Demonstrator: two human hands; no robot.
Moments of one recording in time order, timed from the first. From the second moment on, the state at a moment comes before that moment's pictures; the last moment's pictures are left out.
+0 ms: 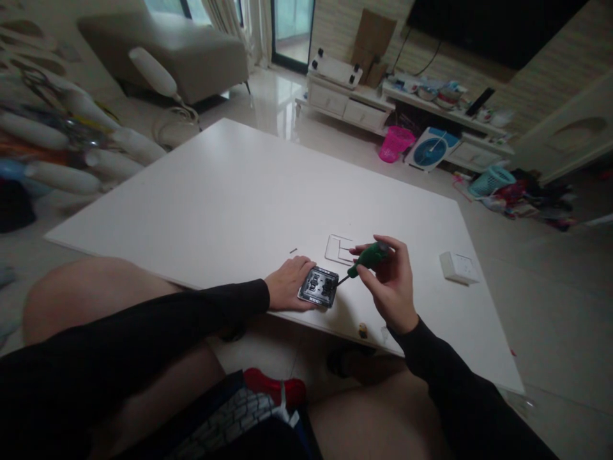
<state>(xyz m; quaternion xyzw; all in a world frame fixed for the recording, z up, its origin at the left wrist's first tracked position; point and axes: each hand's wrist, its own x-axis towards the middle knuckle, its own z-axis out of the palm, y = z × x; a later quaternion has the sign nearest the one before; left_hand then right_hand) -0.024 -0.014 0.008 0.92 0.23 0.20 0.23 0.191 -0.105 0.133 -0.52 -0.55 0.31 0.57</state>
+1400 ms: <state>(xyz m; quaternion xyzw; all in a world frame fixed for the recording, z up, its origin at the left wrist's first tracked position) -0.025 -0.014 0.006 0.92 0.23 0.20 0.23 0.188 -0.104 0.131 -0.53 -0.52 0.31 0.59</state>
